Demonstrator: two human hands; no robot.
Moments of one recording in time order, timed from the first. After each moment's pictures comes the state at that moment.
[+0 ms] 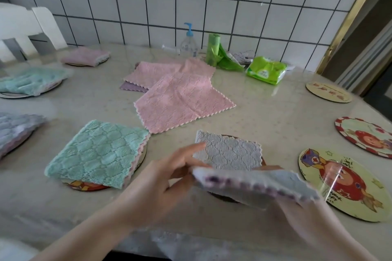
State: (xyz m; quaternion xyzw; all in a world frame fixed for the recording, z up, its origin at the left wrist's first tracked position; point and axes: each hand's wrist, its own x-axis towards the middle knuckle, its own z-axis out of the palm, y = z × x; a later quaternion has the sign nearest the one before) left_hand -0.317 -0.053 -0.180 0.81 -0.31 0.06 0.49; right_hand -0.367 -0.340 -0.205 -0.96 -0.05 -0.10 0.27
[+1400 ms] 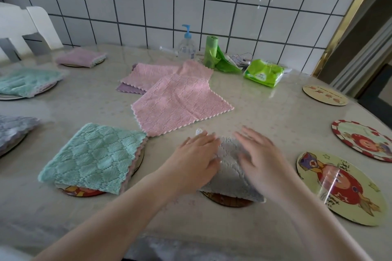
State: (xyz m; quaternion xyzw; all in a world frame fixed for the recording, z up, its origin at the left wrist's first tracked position) left_hand -0.273 -0.109 -0.162 0.94 -0.29 0.01 0.20; right_hand -0.310 -0.279 -0.141 -0.98 -0.06 -0.06 0.16
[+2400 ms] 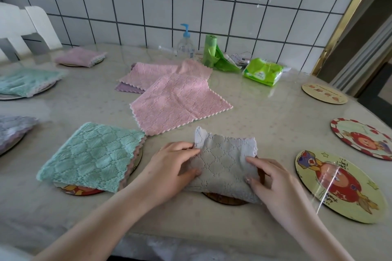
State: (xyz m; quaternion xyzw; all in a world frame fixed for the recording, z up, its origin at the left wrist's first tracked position) left_hand -0.287 -0.070 -0.180 0.93 -0.24 0.04 0.29; right_hand -0.344 -0.302 -0.177 -0.94 0.02 -0.10 0.32
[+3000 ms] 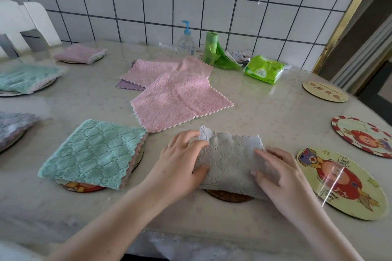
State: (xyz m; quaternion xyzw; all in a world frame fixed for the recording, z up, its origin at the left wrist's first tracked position) left_hand -0.292 -0.087 -0.176 0.93 -0.25 0.08 0.25; right_hand -0.343 -0.313 -0.179 -0.94 0.03 -0.11 0.32
